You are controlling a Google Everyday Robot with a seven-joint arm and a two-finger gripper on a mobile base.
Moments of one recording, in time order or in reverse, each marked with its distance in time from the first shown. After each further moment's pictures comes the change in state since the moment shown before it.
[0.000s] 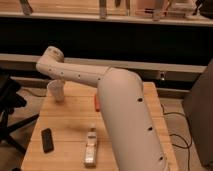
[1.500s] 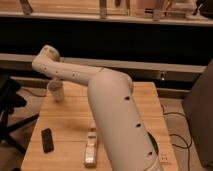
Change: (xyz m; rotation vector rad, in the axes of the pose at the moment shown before) arm 0.010 -0.036 0.016 0.043 0.015 -0.053
